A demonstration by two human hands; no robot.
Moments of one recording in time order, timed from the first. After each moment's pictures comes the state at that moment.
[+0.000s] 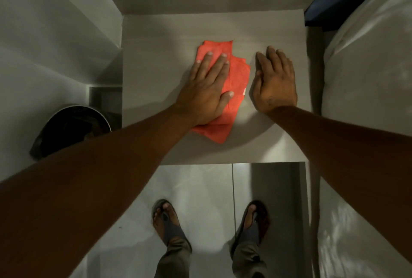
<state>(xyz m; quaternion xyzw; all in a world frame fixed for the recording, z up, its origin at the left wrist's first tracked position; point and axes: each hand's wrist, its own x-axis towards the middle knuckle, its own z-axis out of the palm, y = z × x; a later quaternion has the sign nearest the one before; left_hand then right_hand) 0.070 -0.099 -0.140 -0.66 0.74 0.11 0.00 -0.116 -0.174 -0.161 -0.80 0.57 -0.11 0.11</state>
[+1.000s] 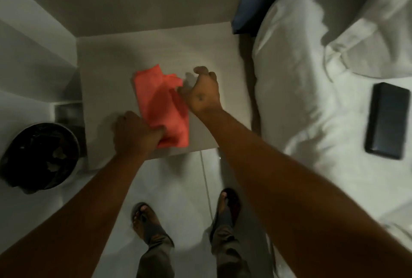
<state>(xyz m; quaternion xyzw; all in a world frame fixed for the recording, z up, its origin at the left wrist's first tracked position) 0.051 -0.016 -0.073 -0.89 0.36 0.28 -0.01 -0.085 -0.125 -0.050 -0.58 0.67 -0.14 0.44</state>
